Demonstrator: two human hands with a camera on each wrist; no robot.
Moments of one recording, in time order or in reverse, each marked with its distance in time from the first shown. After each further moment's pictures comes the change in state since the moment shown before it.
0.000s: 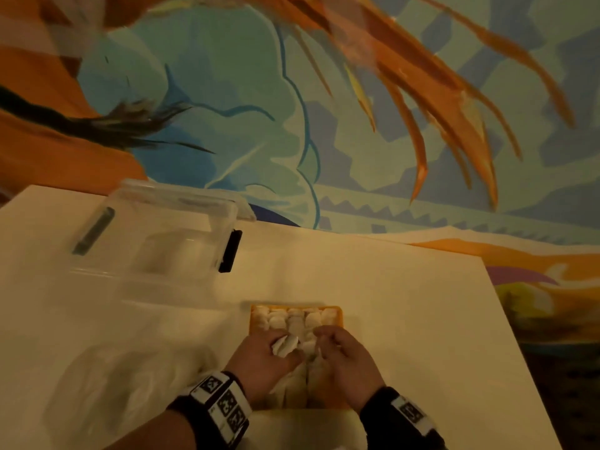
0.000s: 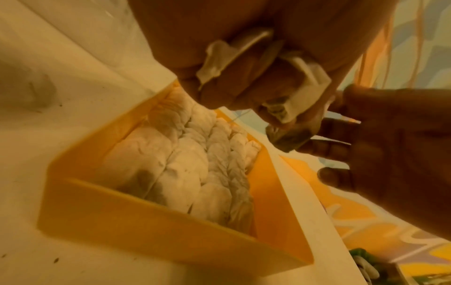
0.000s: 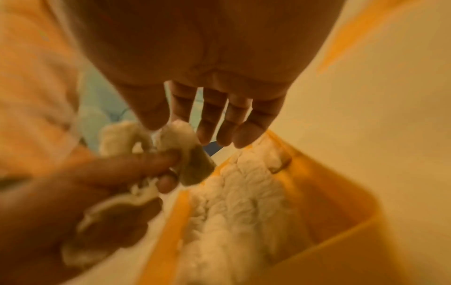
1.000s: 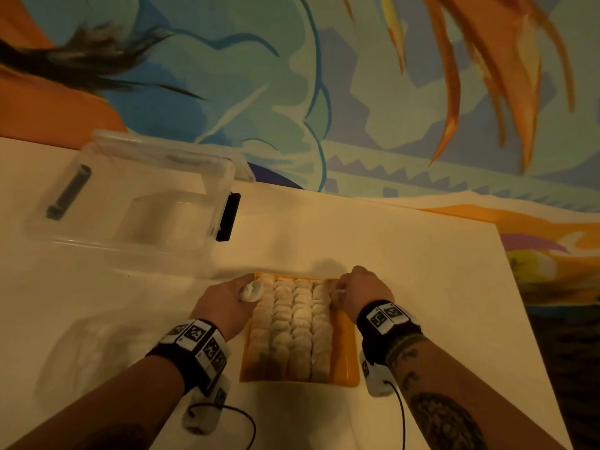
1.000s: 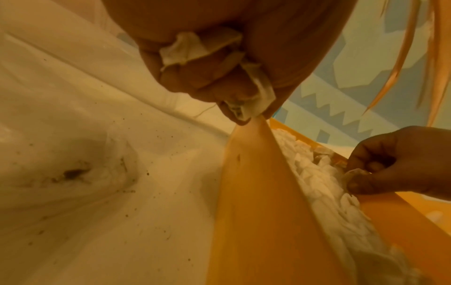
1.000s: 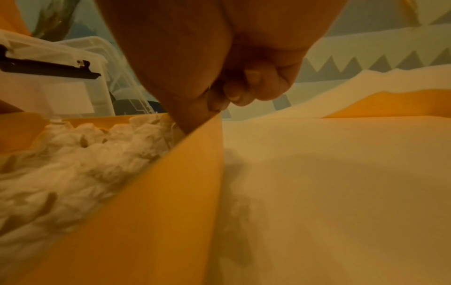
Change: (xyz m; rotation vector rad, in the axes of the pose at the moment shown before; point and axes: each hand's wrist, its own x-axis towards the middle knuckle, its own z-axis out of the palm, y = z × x) left_hand 0.055 -0.052 -0.049 0.487 0.105 -0.211; right_hand 0.110 0.009 -0.019 -1.070 0.012 -0.033
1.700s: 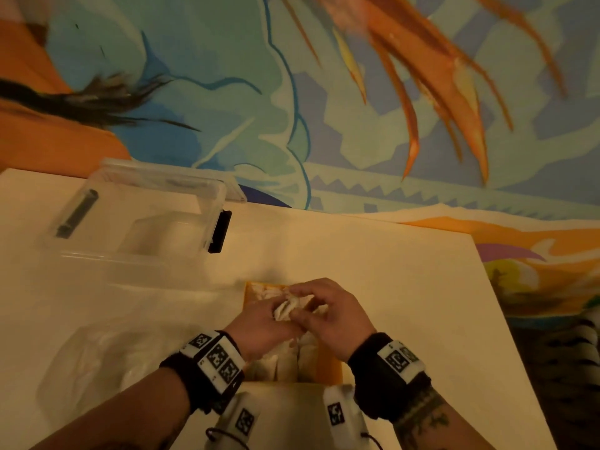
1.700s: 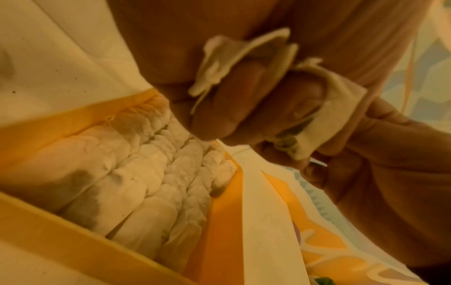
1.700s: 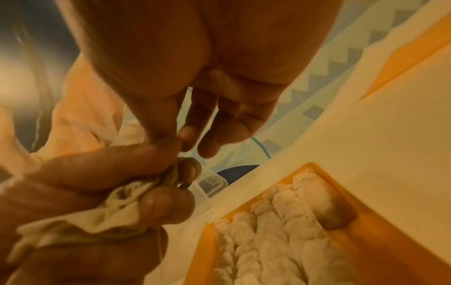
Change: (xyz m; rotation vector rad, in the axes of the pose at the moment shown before) left_hand -0.062 0.073 0.003 -0.572 -0.330 0.289; right_hand -0.102 -0.030 -0.030 0.779 0.218 -0.443
